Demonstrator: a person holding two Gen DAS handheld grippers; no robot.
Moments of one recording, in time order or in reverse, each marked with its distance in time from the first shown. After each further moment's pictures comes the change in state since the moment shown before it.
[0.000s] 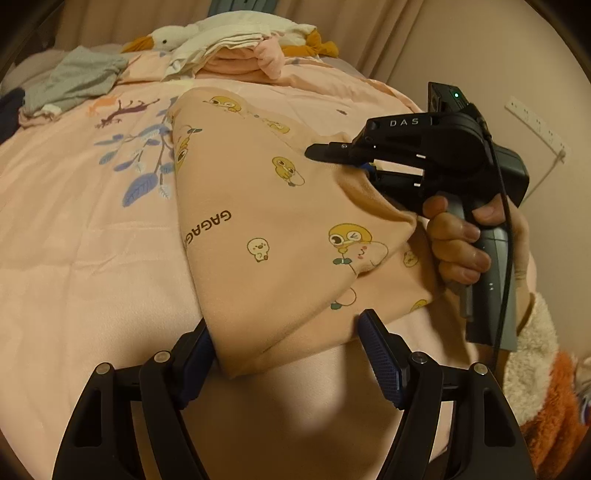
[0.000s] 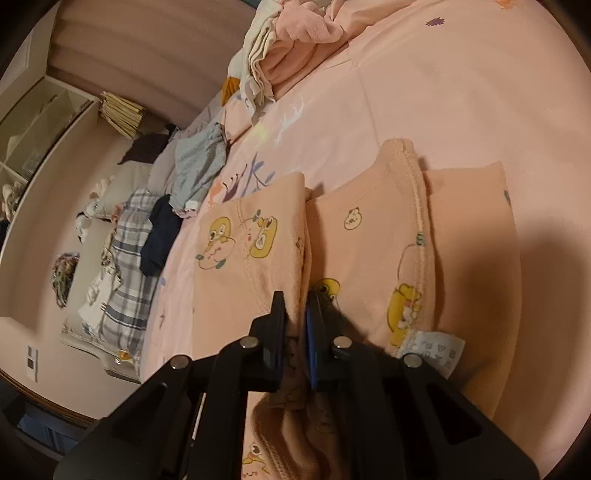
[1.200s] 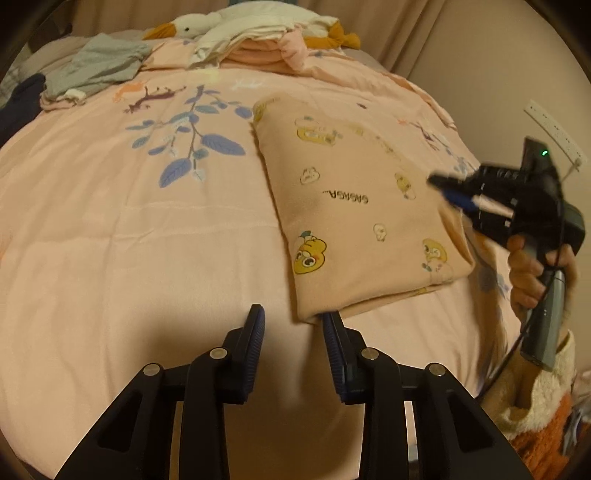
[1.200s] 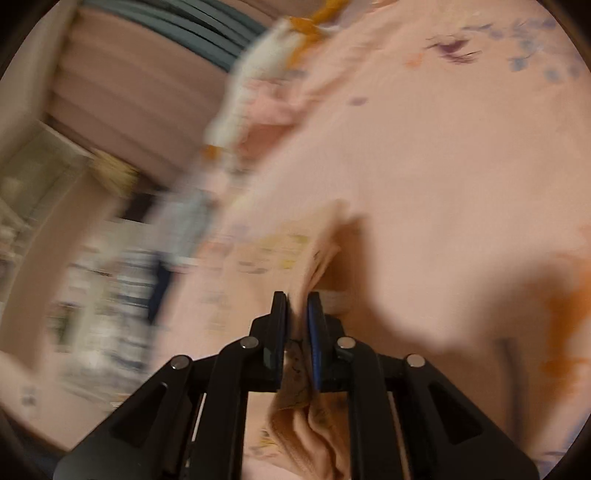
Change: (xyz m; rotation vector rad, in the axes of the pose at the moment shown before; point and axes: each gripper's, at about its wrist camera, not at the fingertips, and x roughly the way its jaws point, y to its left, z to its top) left arm -0.024 0.008 -0.001 -0.061 0.047 0.062; right arm -0.104 -0.021 -0.033 0.111 -0.179 -0.242
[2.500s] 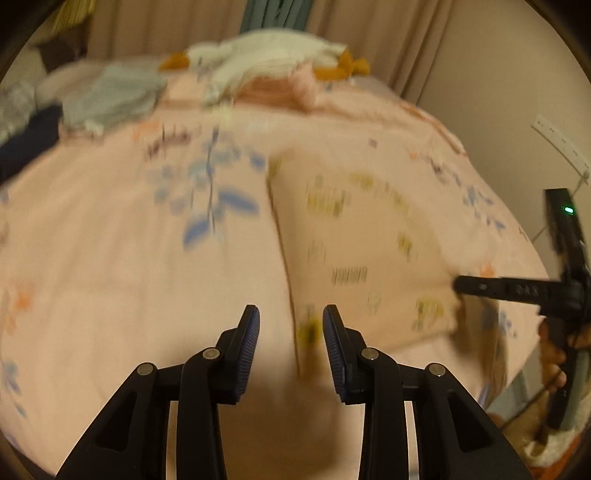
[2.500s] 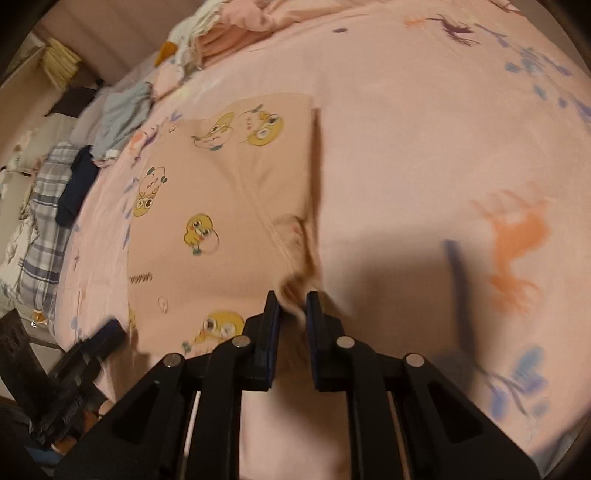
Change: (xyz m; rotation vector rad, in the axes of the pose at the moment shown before) left arm -0.026 -0.007 0.033 0.027 -0.124 0.078; right arm -0.030 0.019 -0.027 -0.295 0.206 -0.303
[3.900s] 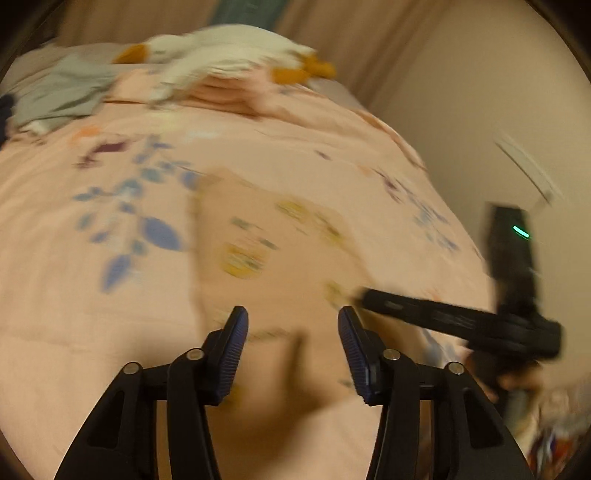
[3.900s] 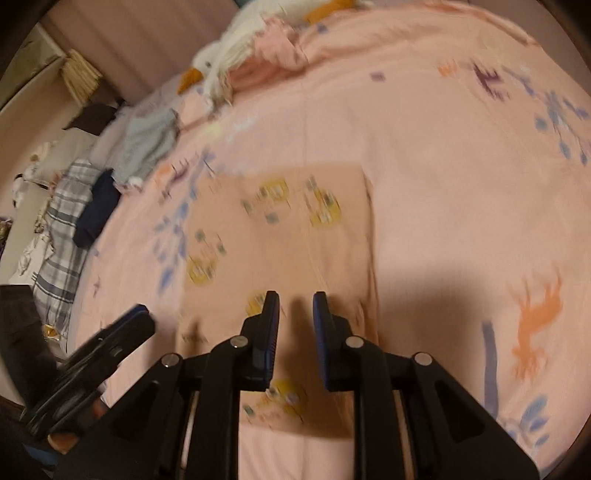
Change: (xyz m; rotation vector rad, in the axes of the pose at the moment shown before) left arm 0.029 -0.026 0.023 -0.026 0.069 -0.251; right arm 0.021 0.032 0.029 0.050 -0.045 0.153
